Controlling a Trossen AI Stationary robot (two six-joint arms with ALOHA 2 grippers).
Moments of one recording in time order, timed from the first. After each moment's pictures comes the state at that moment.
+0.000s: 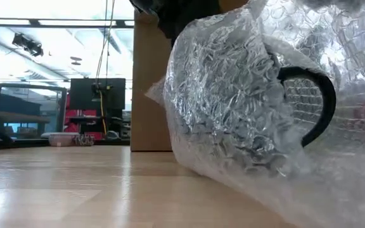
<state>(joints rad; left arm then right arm) -0.38 1.87 1.30 -0.06 -0.28 -0.13 0.81 1.68 1.15 -0.25 0.68 0.64</state>
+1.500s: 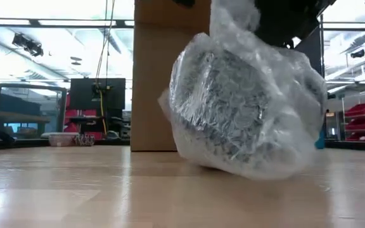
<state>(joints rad) -0.57 1.79 1.48 -0.51 -0.72 -0.18 0.52 1.71 1.14 -0.36 0.52 0.58</state>
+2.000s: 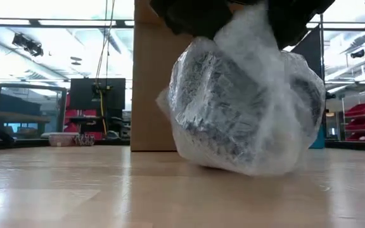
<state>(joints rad) -0.46 1.95 1.48 -0.33 -0.50 -0.13 0.46 1.71 1.14 -0.36 0.38 0.43</state>
